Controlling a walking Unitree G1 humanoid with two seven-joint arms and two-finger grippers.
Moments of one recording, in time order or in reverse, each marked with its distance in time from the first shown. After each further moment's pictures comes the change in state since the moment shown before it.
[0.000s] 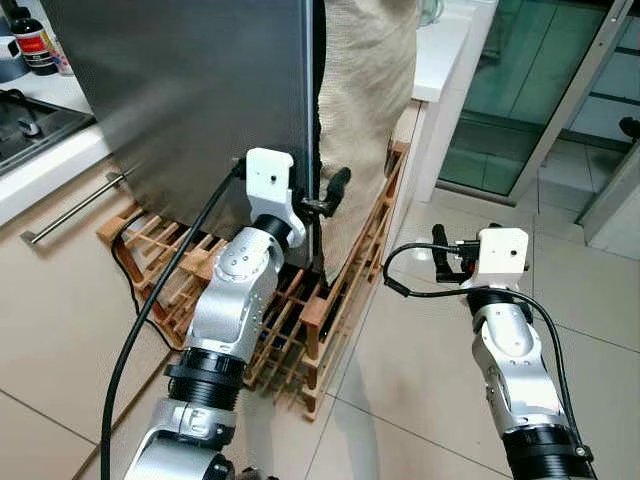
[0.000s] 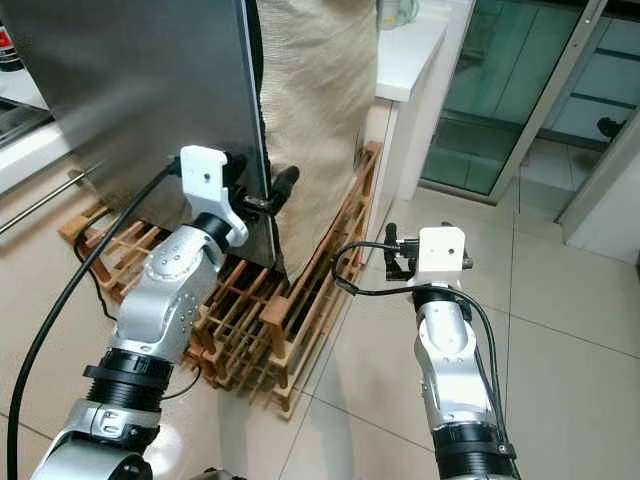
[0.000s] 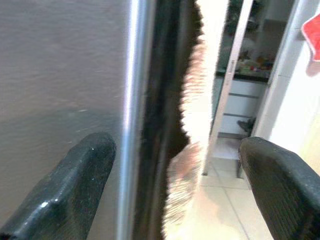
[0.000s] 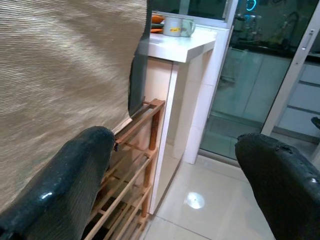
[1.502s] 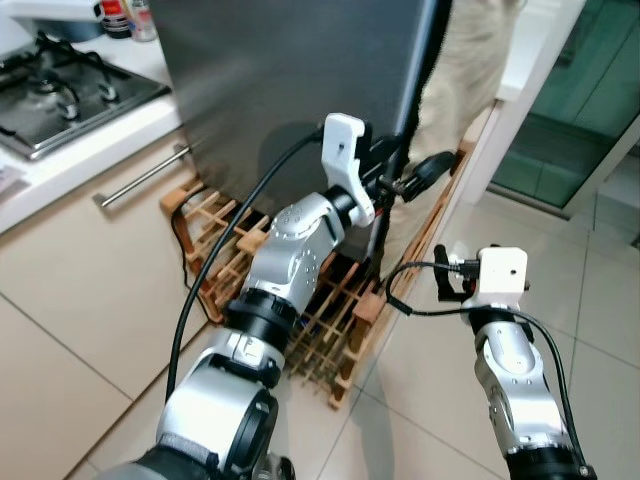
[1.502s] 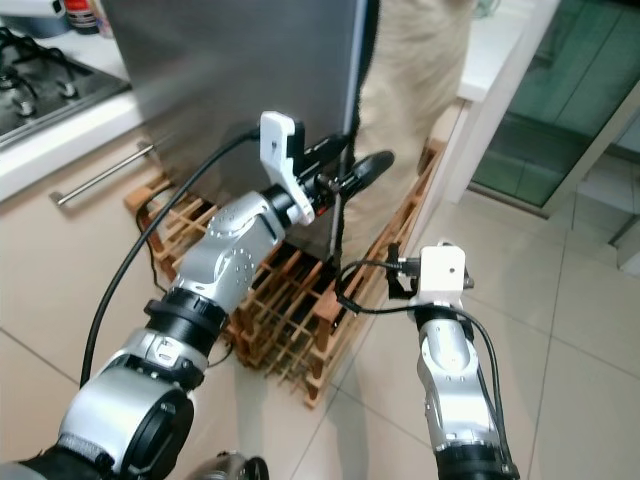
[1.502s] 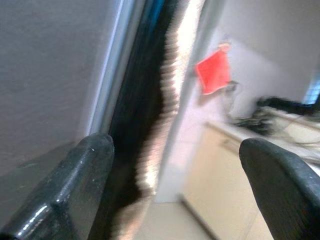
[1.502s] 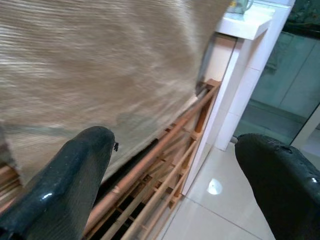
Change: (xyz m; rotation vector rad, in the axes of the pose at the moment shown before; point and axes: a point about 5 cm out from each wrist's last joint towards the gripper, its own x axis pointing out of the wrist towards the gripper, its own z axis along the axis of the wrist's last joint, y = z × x) left arm 0.045 -0.070 0.020 -0.241 -0.071 -0.598; right arm -0.015 -0.004 -0.019 -0.003 0.068 -0.011
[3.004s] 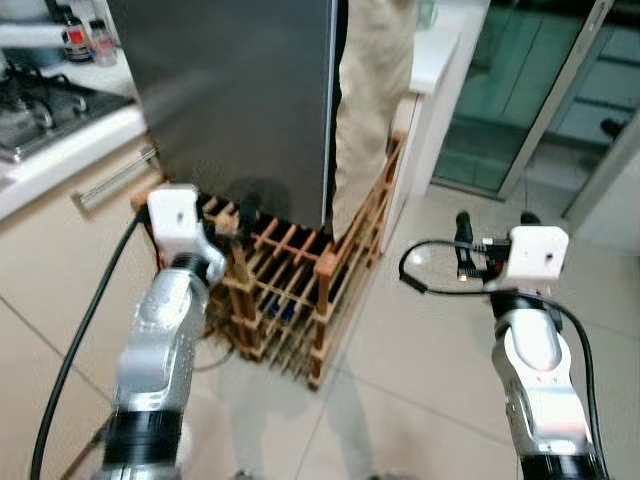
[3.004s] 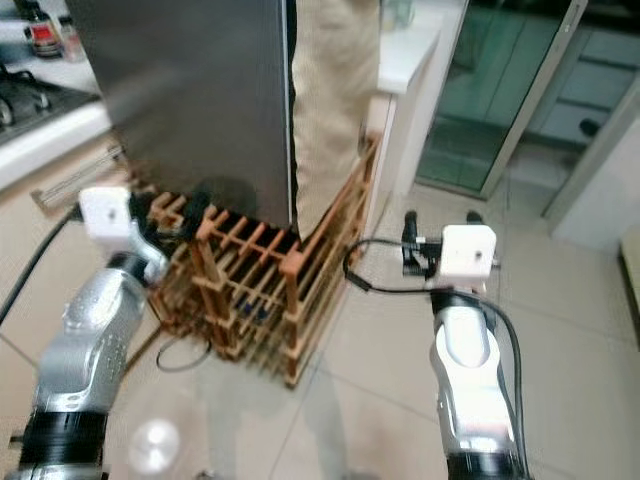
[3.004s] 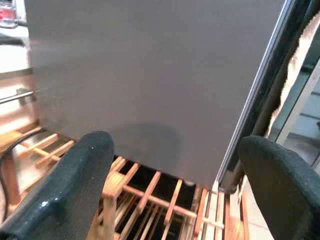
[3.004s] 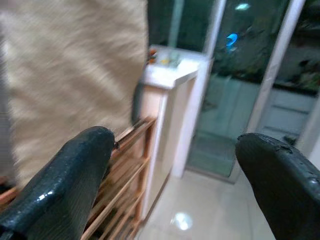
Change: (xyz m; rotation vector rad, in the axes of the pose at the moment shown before) left arm -0.186 0.048 -0.011 0.246 0.119 0.958; right arm -0.007 -0.003 0.036 -0.011 -0.135 -0.021
